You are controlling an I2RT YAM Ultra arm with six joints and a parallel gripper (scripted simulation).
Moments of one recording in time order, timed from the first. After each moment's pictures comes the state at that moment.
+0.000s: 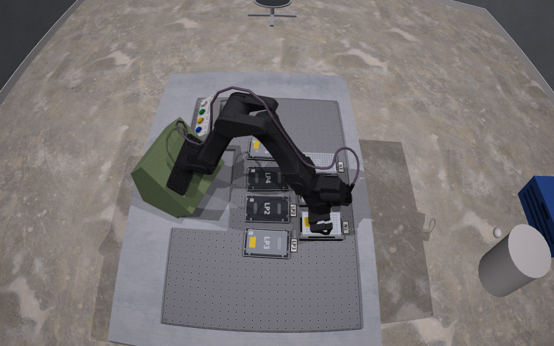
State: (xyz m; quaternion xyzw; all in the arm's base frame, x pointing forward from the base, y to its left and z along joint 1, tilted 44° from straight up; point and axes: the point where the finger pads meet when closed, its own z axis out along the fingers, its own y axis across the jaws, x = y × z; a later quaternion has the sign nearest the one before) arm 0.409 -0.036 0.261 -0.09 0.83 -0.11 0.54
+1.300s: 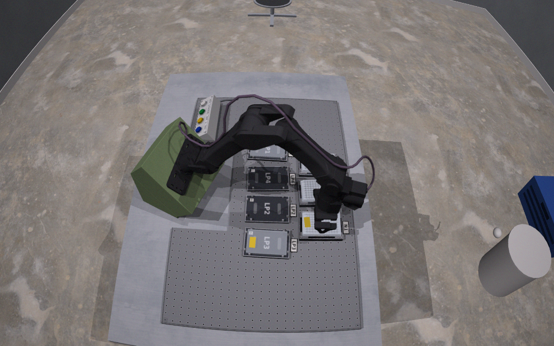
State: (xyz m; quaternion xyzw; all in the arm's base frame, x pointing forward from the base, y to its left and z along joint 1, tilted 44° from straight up) arm 0.399 -0.033 0.248 -0.08 0.92 -0.11 0.35
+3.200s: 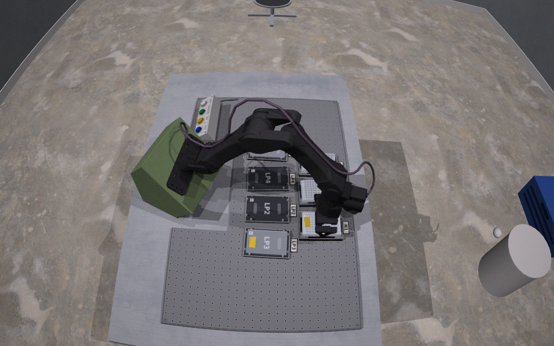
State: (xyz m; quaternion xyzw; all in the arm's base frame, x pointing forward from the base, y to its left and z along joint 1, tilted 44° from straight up) arm 0.420 -0.037 0.235 -0.08 0.92 -0.11 0.36
